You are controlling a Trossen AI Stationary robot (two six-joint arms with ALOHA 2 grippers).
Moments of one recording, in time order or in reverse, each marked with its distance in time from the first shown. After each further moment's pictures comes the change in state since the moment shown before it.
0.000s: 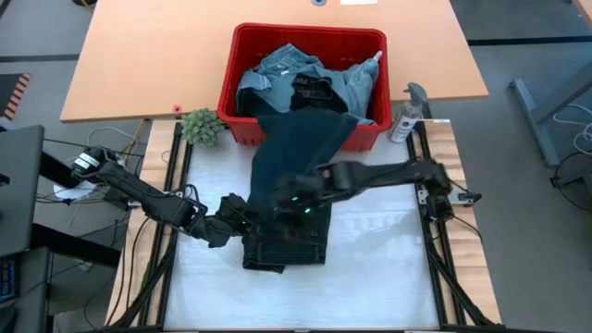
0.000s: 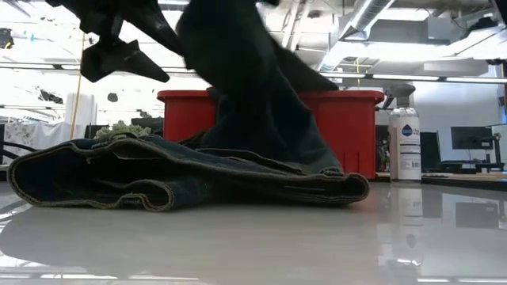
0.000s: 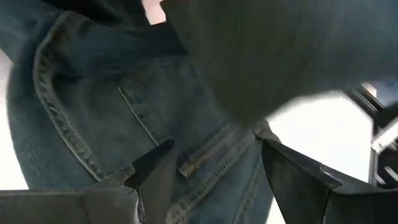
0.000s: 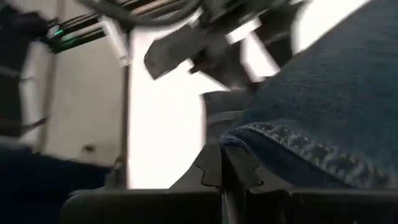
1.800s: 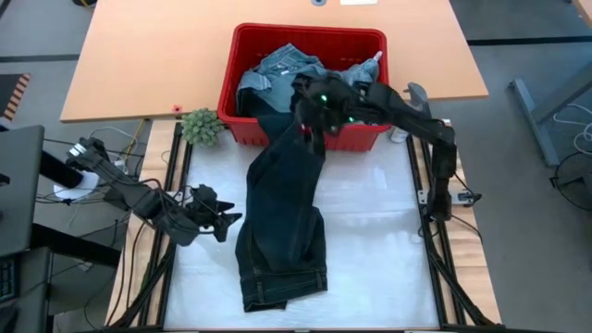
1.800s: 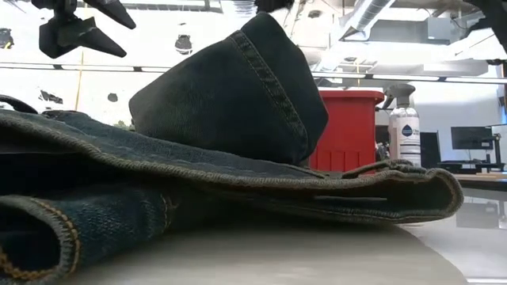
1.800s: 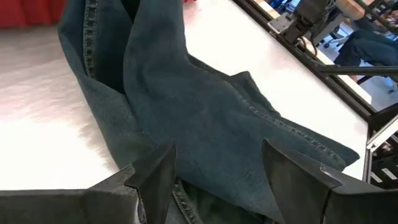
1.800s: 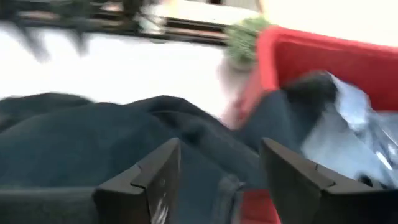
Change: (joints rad) left arm -0.135 -0.270 0.000 -0.359 -0.171 -0.113; right arm -0.417 -0.110 0.214 -0.218 0.175 -0.663
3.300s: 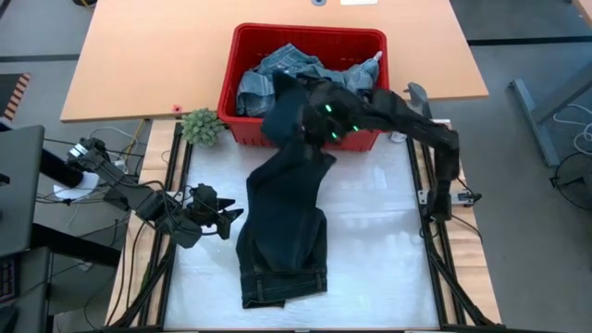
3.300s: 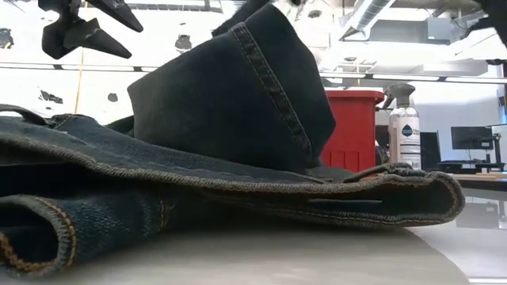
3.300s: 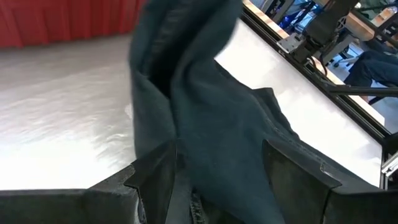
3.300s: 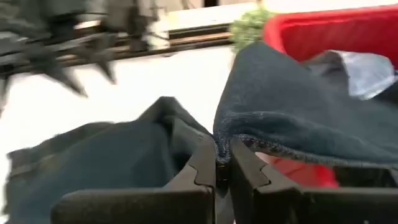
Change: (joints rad) left arm 0.000 0.023 -0.001 0.012 -0.088 -0.019; right arm 0.121 -0.042 0.016 -0.031 0.058 0.277
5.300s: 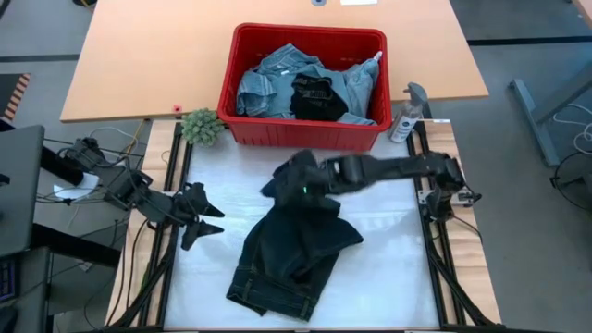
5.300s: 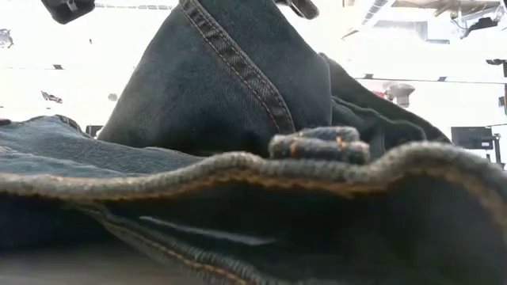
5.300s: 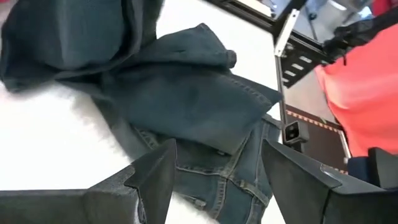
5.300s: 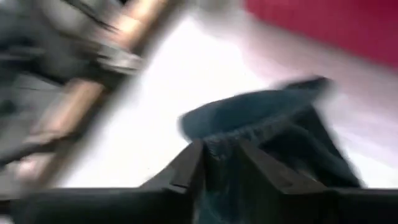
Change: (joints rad) left arm 0.037 -0.212 0.118 -0.113 0.519 0.448; right arm 0.245 0.016 -0.396 0.189 0.366 1.006
